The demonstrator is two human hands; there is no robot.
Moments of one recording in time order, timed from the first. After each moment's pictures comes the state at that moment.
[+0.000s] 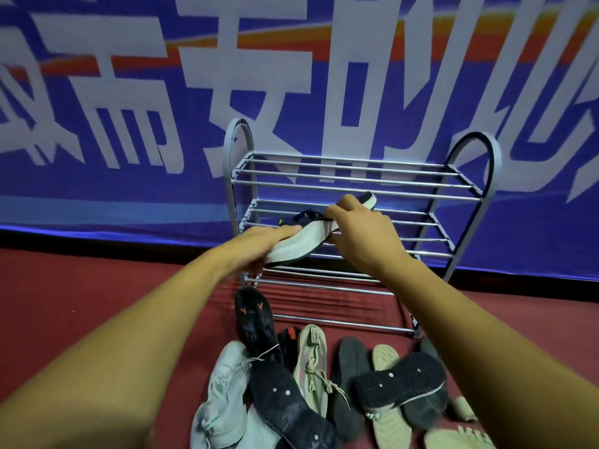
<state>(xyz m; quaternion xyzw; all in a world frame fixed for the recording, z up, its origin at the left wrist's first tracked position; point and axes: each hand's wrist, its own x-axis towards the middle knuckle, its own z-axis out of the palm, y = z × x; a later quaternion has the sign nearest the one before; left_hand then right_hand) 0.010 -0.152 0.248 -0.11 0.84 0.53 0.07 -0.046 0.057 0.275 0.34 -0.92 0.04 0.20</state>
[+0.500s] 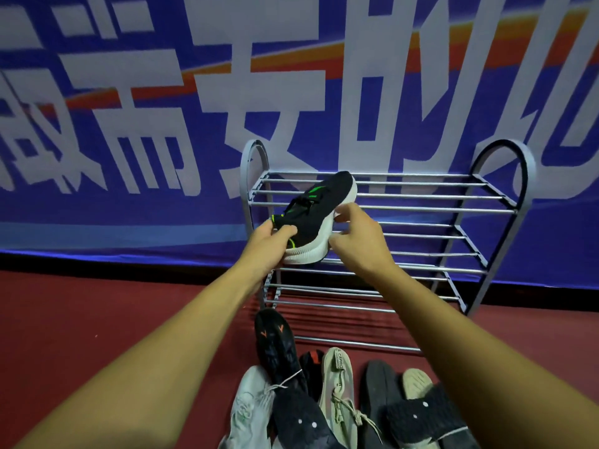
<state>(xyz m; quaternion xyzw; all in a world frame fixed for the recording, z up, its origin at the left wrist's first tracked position) -0.019 -0.164 0.252 -0.17 0.76 0.61 -0.17 -0.065 0.004 0.271 0.22 -0.84 0.49 0.05</state>
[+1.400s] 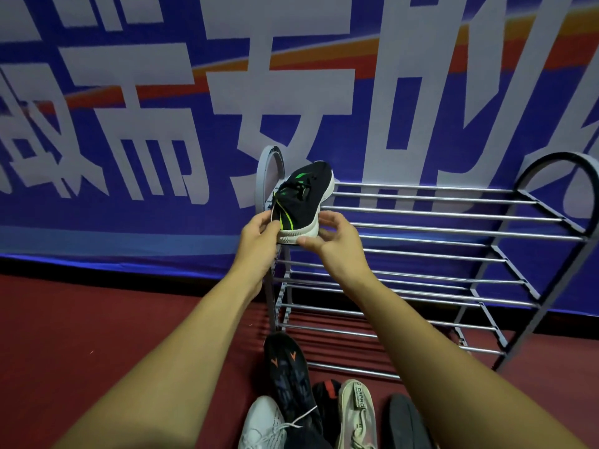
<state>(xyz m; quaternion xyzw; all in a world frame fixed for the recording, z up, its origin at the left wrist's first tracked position) -0.072 -0.230 0.250 -0.17 0.69 0.65 -0.28 -0.122 -0.096 0.245 0.23 -0.69 0.68 -0.04</state>
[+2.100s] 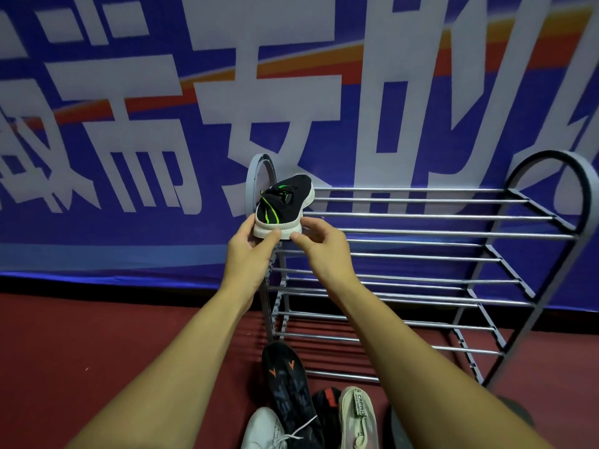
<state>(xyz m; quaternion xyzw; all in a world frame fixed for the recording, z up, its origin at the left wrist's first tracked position) -0.059 -0.224 0.252 -0.11 0.71 0.62 -0.31 -0.128 -0.108 0.242 0.21 -0.71 0.67 0.01</state>
